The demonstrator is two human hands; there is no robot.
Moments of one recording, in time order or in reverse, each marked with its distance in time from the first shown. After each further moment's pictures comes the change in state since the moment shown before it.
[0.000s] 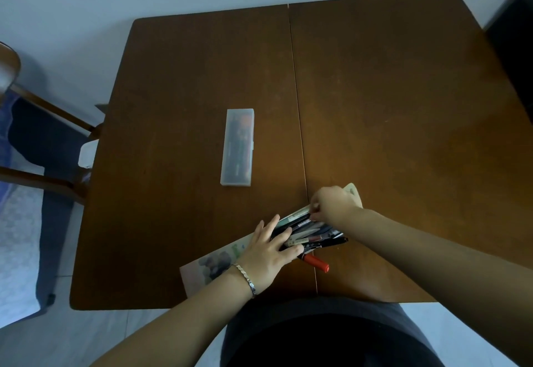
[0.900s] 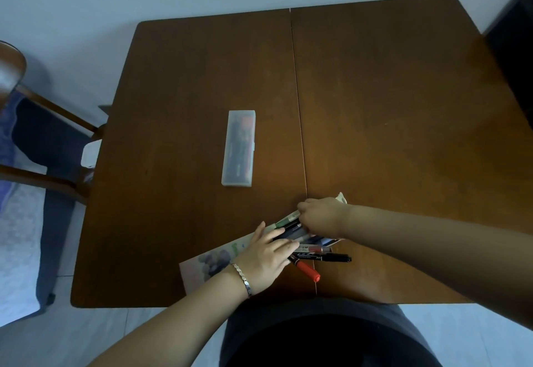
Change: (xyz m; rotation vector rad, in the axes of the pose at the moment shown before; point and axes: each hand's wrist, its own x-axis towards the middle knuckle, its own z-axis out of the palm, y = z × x) left_hand -0.003 0.000 -0.014 -0.059 0.046 0.047; right_hand 0.002 -0.007 0.011 -0.560 -0.064 -0.515
